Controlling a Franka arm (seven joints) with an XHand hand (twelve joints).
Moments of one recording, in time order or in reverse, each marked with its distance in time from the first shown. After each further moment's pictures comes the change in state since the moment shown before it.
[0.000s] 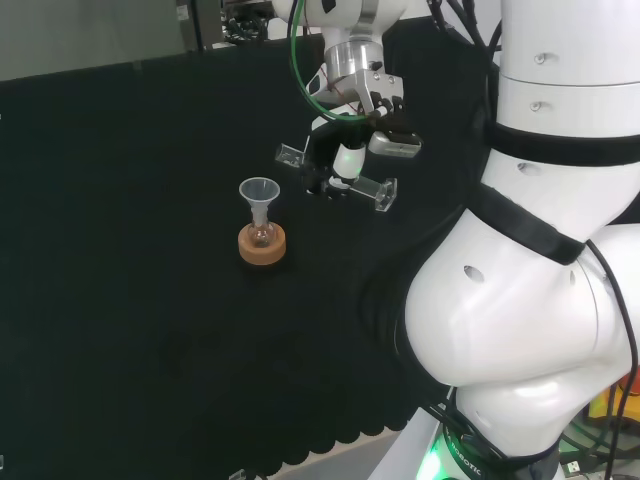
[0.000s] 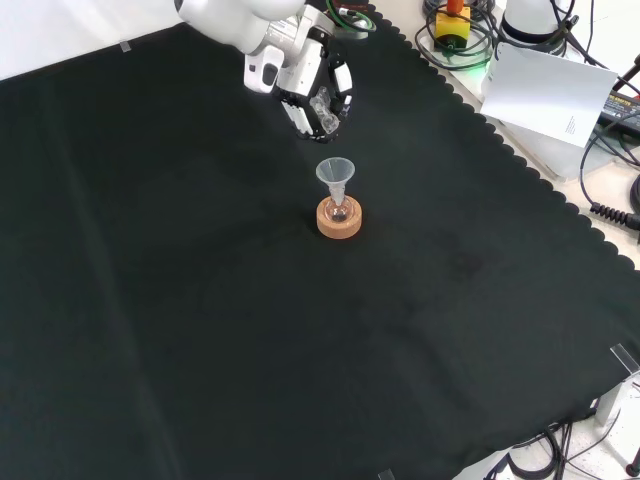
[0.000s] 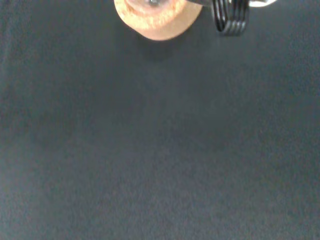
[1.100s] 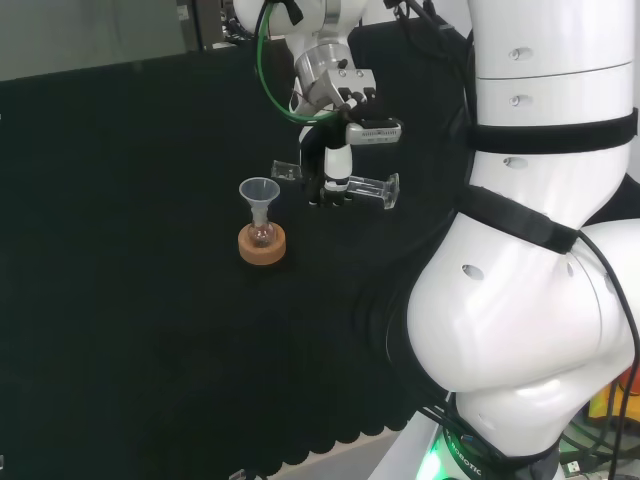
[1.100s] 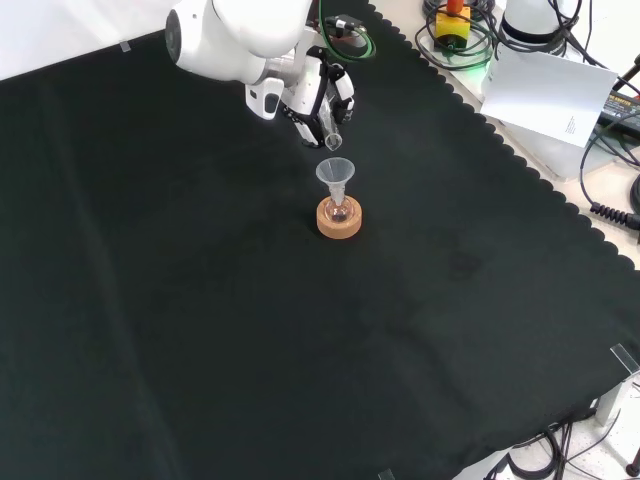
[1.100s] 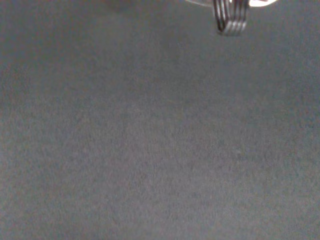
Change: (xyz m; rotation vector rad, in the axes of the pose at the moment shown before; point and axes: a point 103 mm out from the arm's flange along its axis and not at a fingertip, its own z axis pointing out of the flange) arm 0.015 0.007 -0.005 0.199 -0.091 0.178
